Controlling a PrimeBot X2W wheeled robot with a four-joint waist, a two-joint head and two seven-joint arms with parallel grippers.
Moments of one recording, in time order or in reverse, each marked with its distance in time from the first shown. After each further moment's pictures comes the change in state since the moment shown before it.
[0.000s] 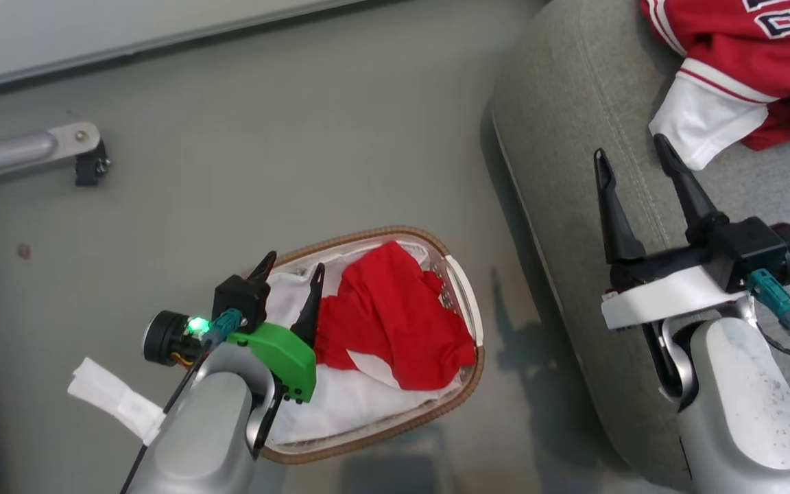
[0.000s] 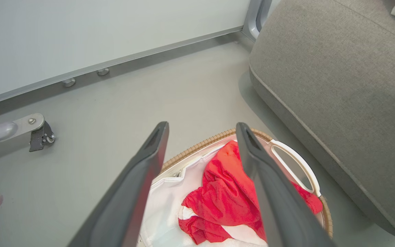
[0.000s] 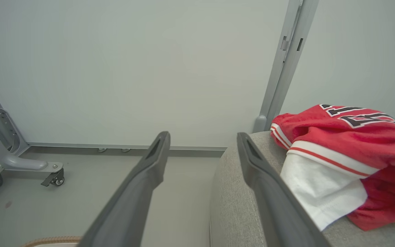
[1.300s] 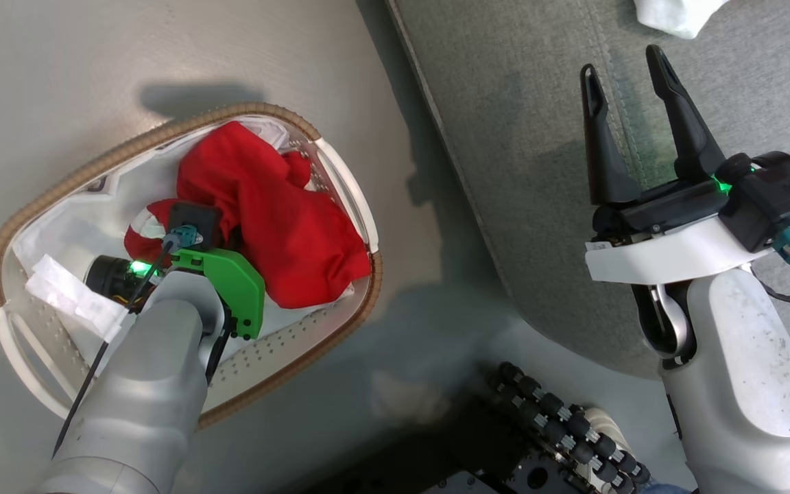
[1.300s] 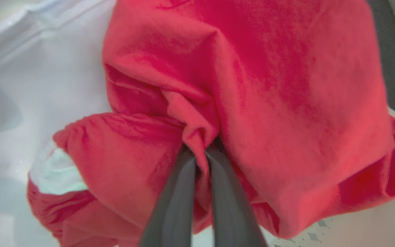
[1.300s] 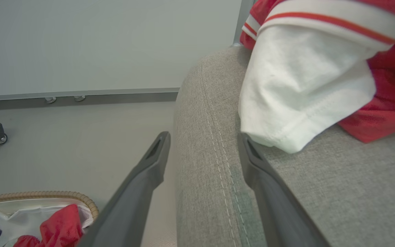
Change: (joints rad) left arm -0.347 0.037 -0.172 0.442 -0.163 0.000 0.068; right arm -0.116 0.000 0.077 -0.125 0.131 0.000 0.000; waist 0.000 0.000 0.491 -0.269
